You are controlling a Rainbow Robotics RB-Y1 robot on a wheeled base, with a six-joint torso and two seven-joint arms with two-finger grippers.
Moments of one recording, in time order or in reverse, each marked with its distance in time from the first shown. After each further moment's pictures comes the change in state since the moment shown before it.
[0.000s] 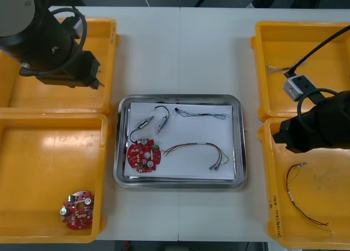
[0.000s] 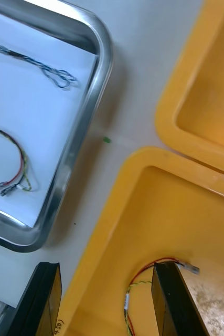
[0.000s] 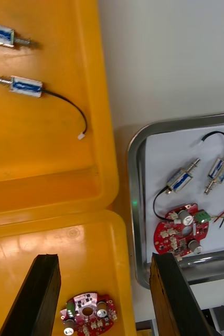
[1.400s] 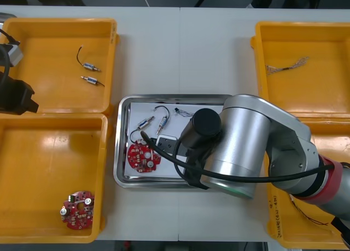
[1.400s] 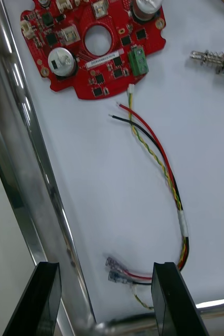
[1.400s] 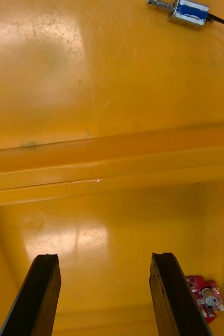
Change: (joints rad) right arm -0.369 0.108 0.918 0.177 0.299 -0.155 0.228; left arm 0.398 0.037 0.392 -0.095 -0.119 0.001 -0.396
